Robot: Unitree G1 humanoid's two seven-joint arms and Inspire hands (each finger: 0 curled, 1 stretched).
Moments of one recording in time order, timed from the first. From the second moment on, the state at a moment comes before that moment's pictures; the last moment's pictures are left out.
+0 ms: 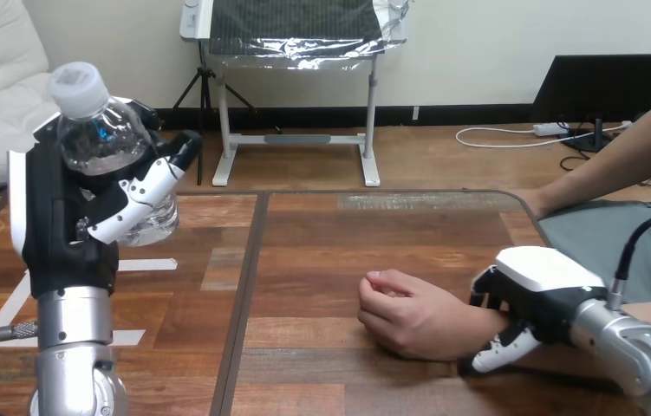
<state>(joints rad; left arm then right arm) -0.06 0.09 0.16 -0.03 -0.08 -0.38 0.04 -0.30 -0.63 0.34 0.42 -0.72 -0.14 0.27</state>
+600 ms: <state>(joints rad) -0.06 0.08 0.17 -0.03 -0.11 -0.38 0.03 -0.32 -0.61 0.35 0.43 -0.71 -0.17 0.26</state>
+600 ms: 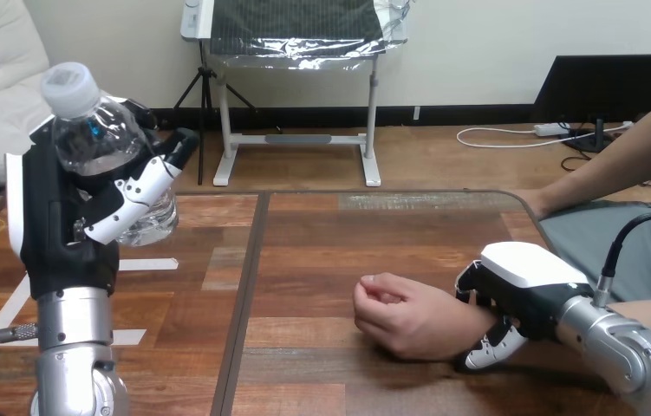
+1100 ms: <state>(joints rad) -0.06 0.07 0.18 -0.03 -0.12 -0.38 0.02 -0.36 -0.61 0.37 0.44 -0.71 -0.13 0.33</state>
